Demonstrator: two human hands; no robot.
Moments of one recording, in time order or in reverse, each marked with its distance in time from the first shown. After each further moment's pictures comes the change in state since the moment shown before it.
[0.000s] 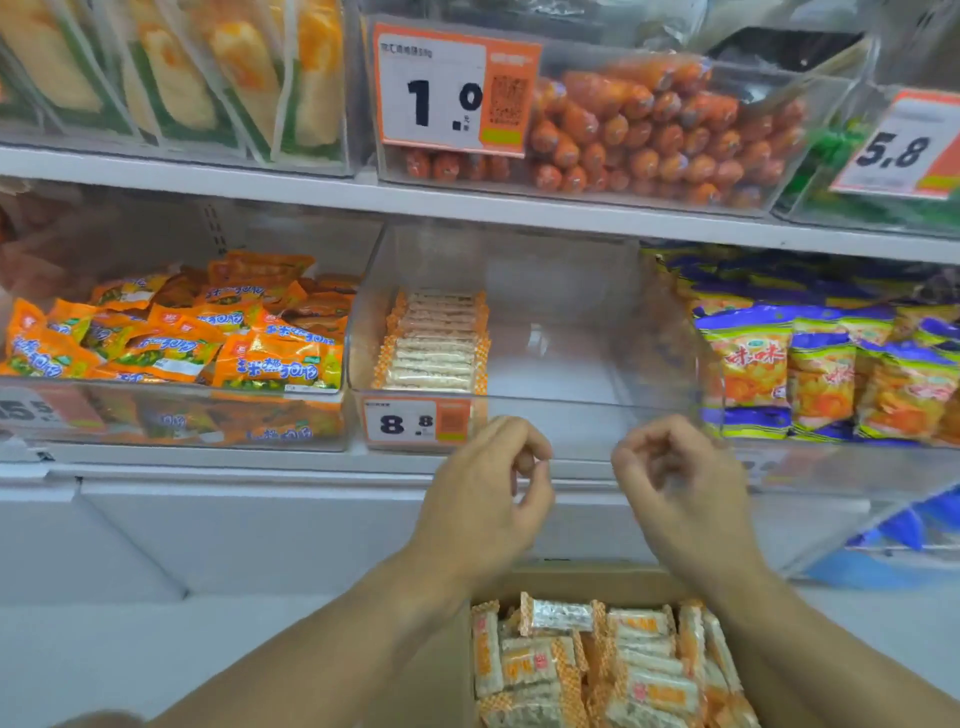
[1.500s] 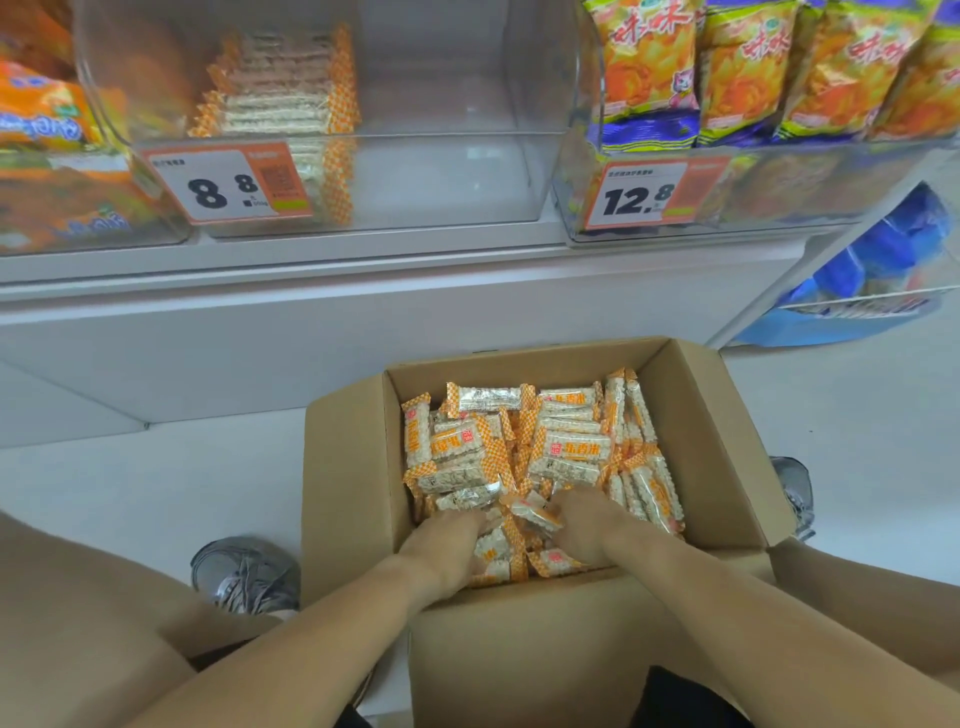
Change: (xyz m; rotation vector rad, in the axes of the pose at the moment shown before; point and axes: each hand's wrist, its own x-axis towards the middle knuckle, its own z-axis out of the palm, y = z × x) left_hand -0.235 -0.032 0.182 0.298 -1.141 -0.571; right_hand -0.231 0.204 -0.005 -0.616 -1.302 0.668
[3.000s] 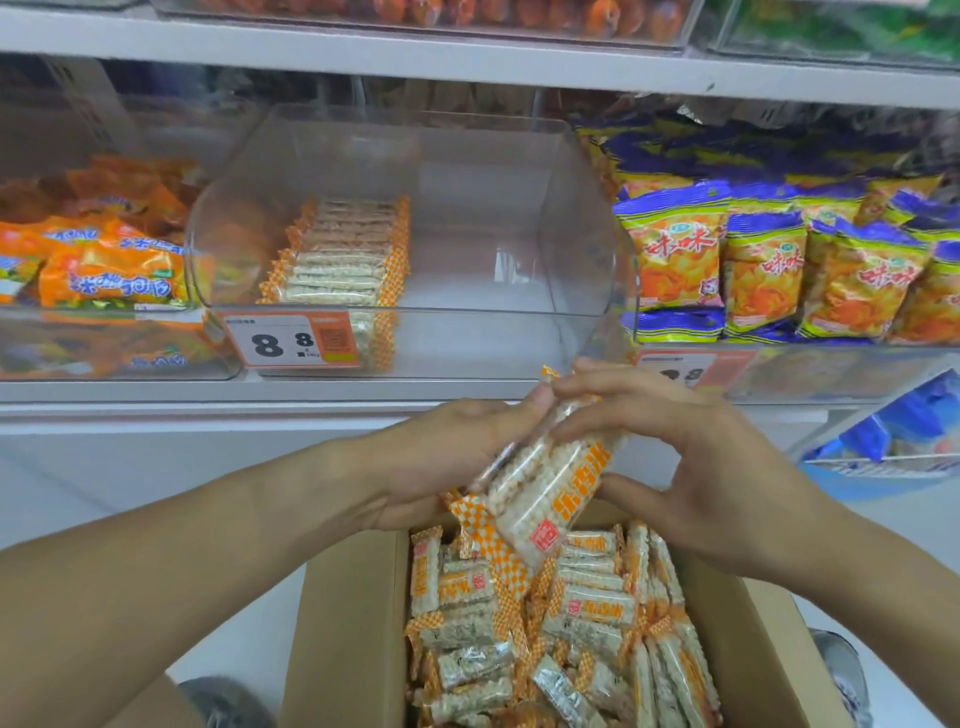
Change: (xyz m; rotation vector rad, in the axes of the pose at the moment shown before) left_hand -0.075 0.082 -0.268 -1.181 -0.023 0.206; right_hand -0.153 -0.056 -0.229 0.118 0.869 -0.940
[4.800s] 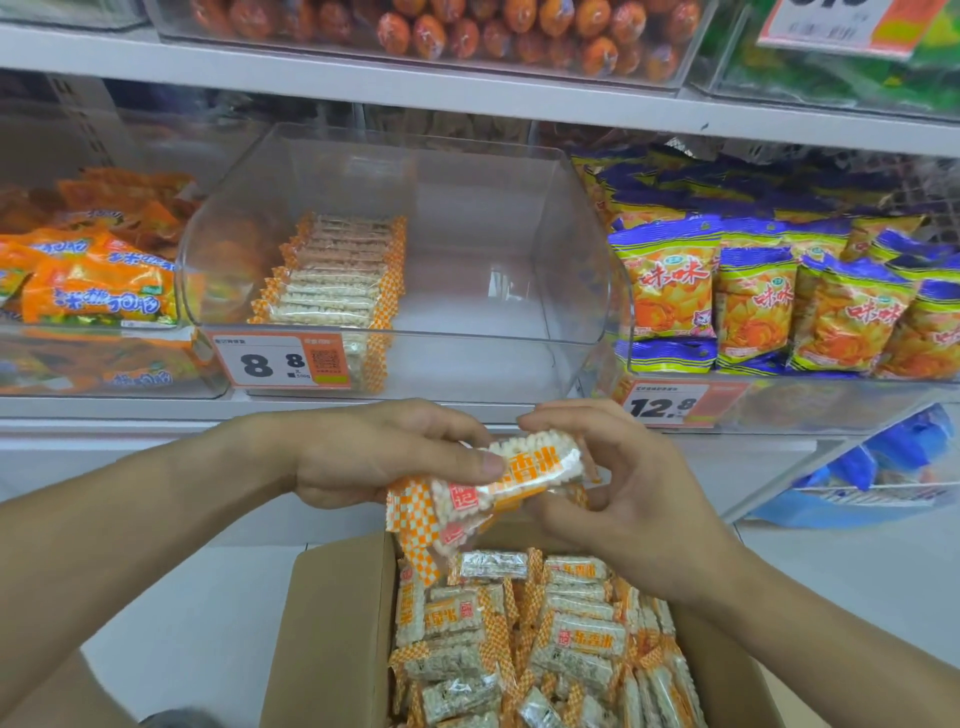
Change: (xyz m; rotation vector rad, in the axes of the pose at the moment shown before) left_hand -0.007 0.010 -0.059 0.593 -0.254 0.113; right_hand 0.008 0.007 0.043 0.461 0.149 0.315
